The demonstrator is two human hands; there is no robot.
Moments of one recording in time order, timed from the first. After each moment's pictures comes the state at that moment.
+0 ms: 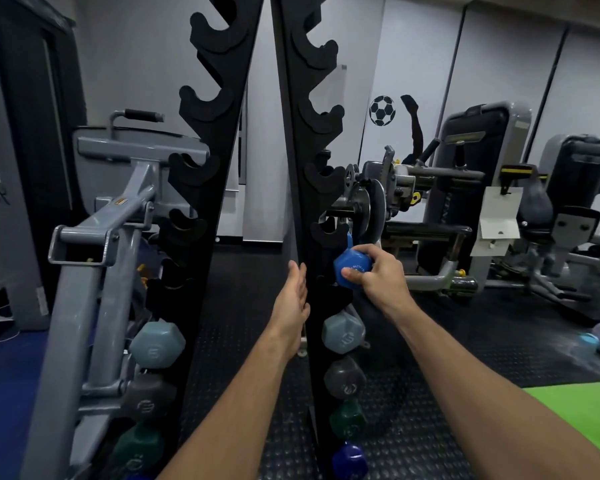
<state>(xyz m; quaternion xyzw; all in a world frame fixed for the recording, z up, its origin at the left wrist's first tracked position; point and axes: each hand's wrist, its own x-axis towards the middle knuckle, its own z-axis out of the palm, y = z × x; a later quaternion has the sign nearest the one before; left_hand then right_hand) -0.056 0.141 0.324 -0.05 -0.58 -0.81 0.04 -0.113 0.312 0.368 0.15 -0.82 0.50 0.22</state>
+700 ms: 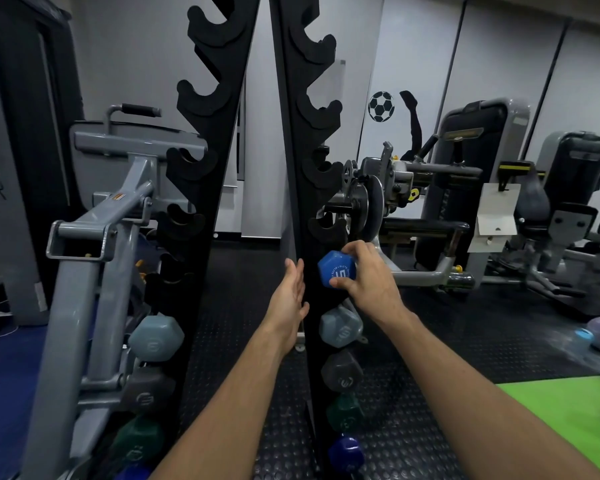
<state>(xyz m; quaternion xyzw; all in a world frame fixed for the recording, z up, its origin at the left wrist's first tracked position) -0.055 0.138 0.318 -0.08 -0.57 -0.81 0.04 -0.100 0.305 0.357 0.21 -0.88 0.30 0.29</state>
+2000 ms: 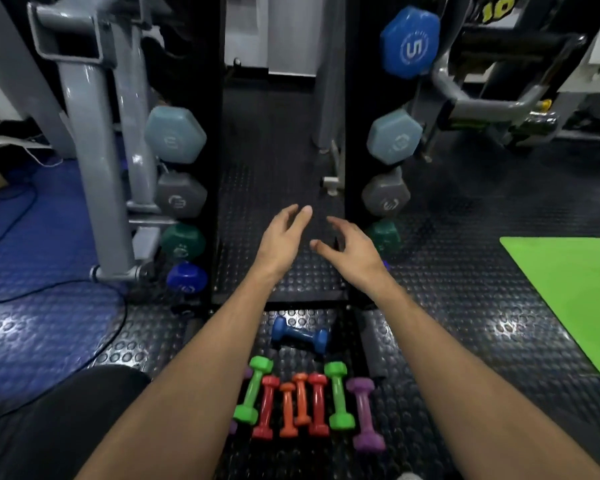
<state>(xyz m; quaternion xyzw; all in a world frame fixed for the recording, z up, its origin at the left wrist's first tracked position) 0.021 0.097 0.115 0.10 -0.76 -0.64 0.07 -0.013 0.258 0.104 0.16 -0.91 0.39 -0.01</state>
